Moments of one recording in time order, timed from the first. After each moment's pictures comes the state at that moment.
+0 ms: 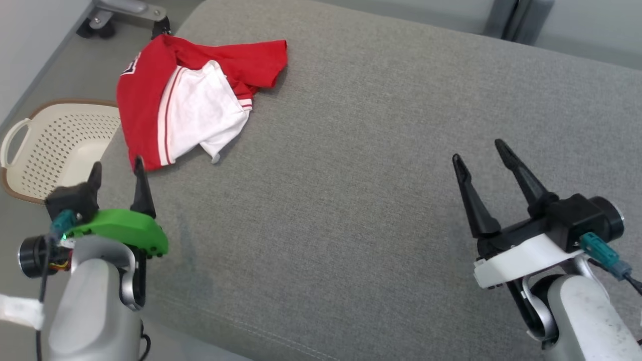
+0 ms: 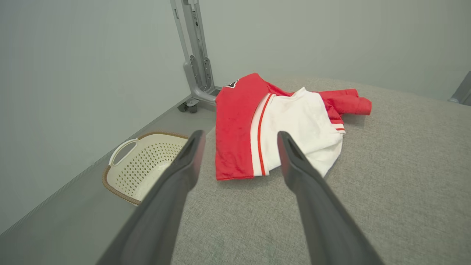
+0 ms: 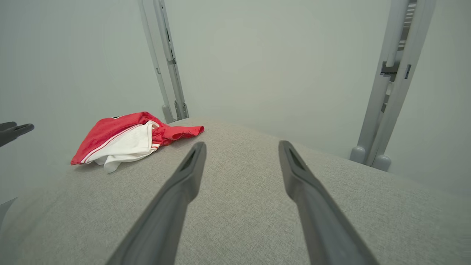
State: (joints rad) left arm -0.44 0.13 0.00 0.56 -0.23 0.00 -0.18; right arm -0.17 -0.17 0.16 -0.04 0.15 0.13 -0.14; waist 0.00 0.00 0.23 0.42
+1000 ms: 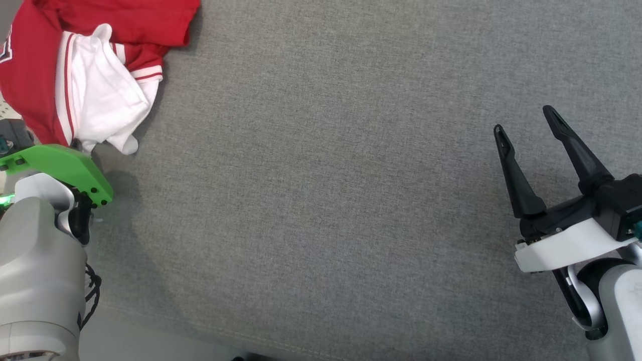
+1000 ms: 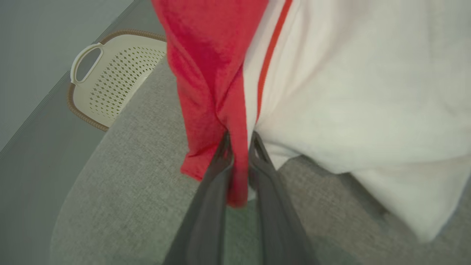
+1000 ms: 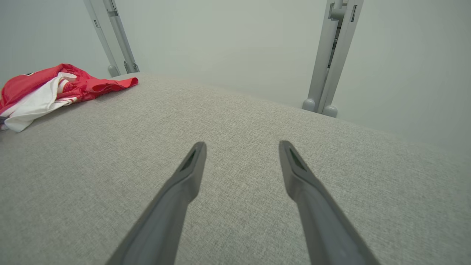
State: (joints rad) left arm -0.91 0.25 0.04 1.21 -0.35 -0.07 0.01; right arm -0.16 -0.28 0.09 -0.25 0.12 0.13 -0.01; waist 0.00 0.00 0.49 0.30
